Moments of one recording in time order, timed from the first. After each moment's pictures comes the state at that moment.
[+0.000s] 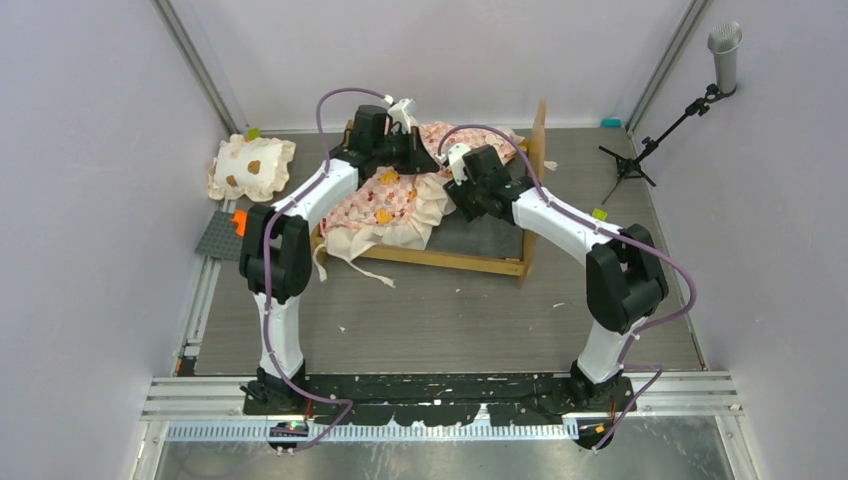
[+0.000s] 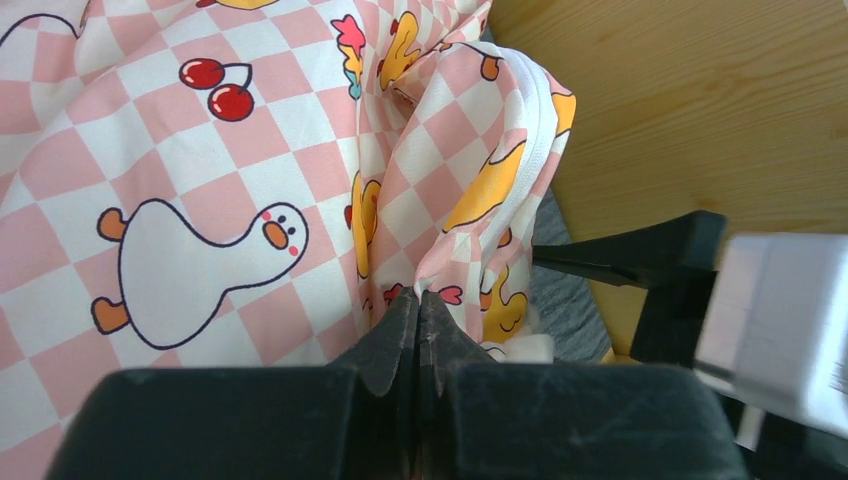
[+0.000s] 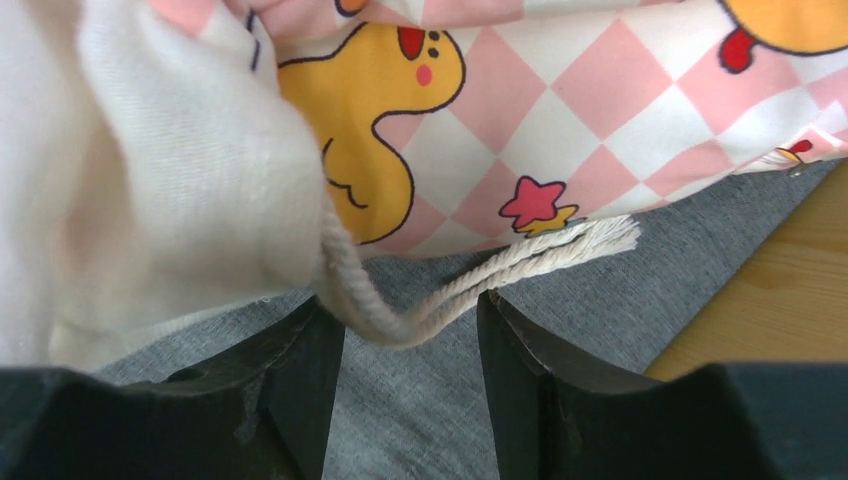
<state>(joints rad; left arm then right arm) -0.38 2.03 1.70 -0.16 0.58 -0.39 0.55 1.76 1.36 -0.37 0.13 -0.24</state>
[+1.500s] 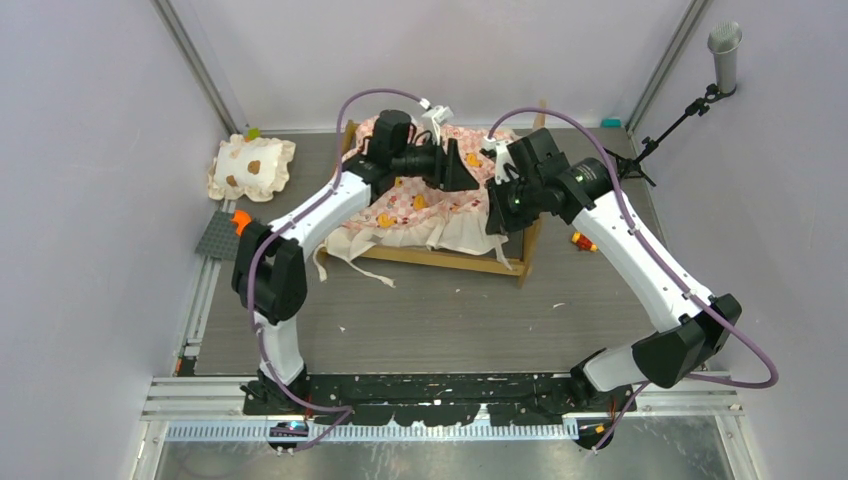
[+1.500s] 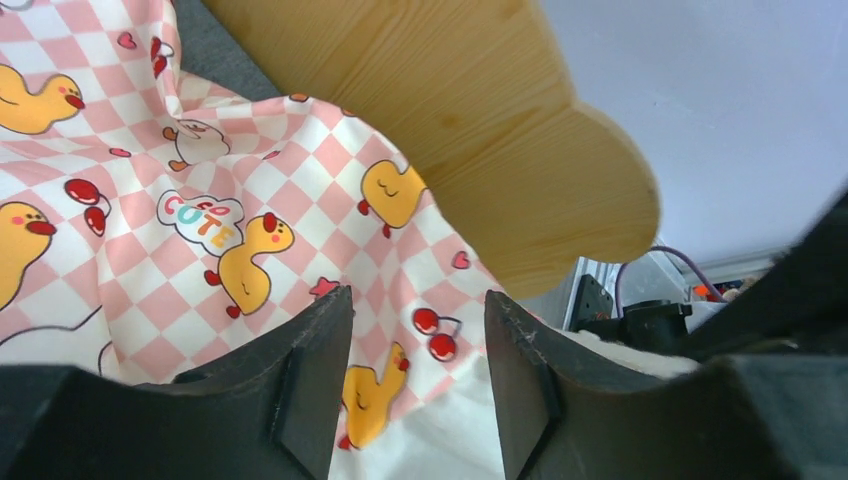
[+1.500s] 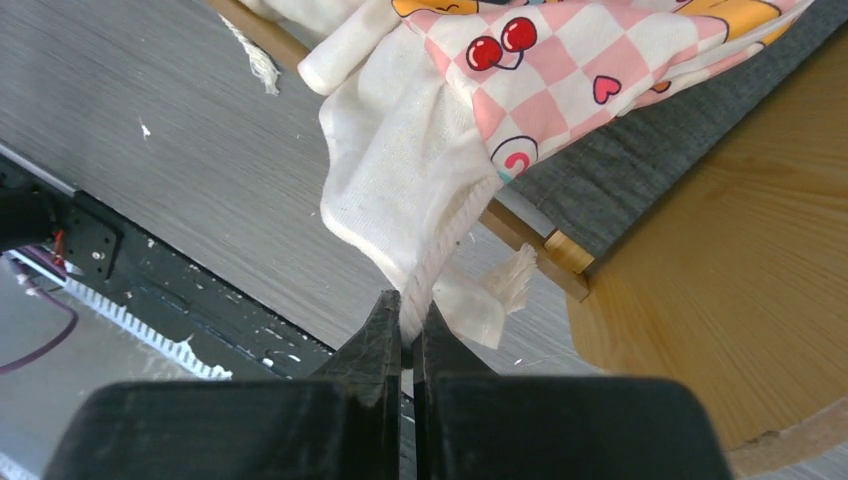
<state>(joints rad) -0.54 1.91 1.63 -0.11 0.75 -0.40 0.53 1.43 1.58 -1.08 -0.16 0.15</state>
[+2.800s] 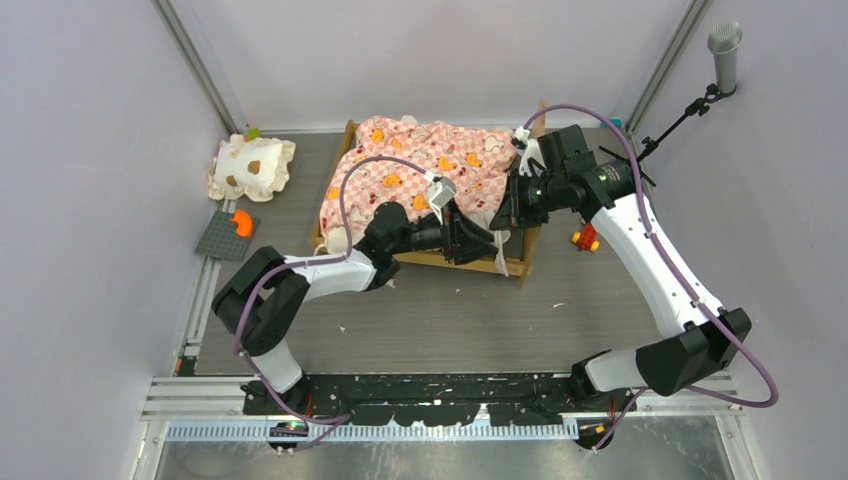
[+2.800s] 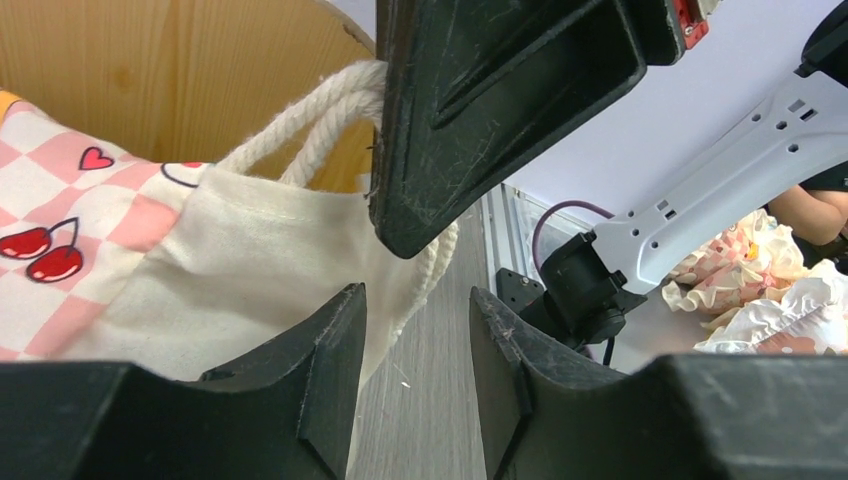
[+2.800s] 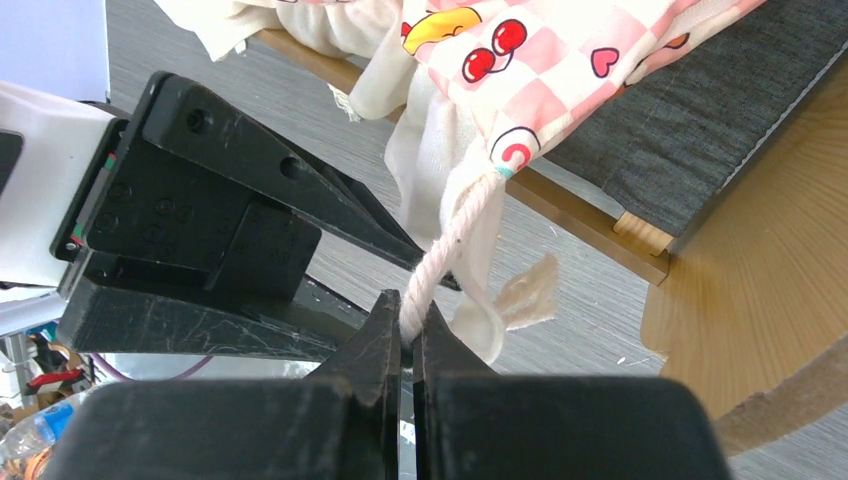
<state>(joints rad) -0.77 1.68 0.88 0.95 0.70 -0.56 0.38 1.38 1.51 -1.04 -0.38 0.34</state>
